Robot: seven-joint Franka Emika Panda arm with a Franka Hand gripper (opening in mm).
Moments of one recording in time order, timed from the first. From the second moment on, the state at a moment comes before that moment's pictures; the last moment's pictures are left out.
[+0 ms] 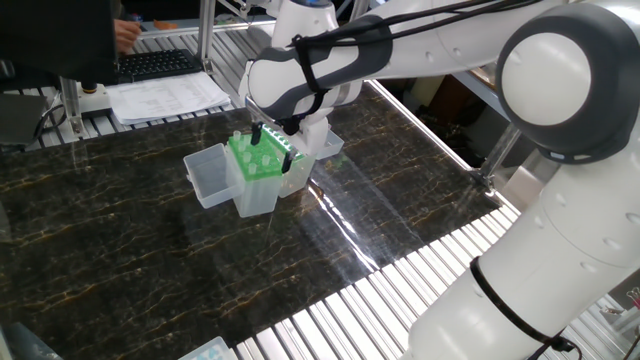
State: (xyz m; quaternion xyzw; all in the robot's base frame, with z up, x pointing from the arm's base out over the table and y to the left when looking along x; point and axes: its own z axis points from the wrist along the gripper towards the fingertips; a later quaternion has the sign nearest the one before) arm 0.504 0.014 0.218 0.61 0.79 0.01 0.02
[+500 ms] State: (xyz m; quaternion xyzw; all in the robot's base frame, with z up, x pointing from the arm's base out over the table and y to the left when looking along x) arm 0.504 0.017 0.212 0.62 0.78 0.02 0.02
